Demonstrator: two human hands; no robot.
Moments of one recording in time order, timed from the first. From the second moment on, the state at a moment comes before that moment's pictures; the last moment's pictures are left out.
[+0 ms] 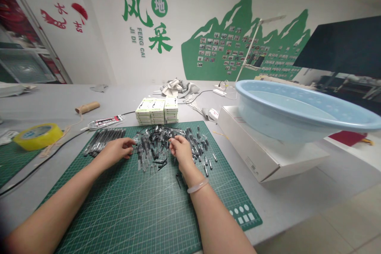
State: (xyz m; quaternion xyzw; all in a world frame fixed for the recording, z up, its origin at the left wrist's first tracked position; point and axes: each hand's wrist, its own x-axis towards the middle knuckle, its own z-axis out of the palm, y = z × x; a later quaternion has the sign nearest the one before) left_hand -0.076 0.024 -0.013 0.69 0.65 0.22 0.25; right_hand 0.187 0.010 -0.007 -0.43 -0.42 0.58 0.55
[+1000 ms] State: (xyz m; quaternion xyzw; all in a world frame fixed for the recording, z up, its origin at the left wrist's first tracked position) left_hand -0.065 0.015 0.001 0.73 0.65 0.18 0.11; right_hand 0.205 0.018 -0.020 -0.64 -0.64 0.21 0.36
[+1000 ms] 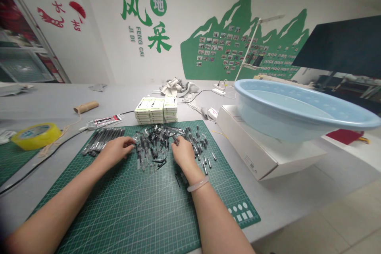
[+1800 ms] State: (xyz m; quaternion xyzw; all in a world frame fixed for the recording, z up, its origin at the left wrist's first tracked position) left_hand -0.070 0.019 -0.006 0.73 0.66 0.18 0.08; right_hand 0.208 0.017 -0.019 -0.68 -0.66 0.15 0.30
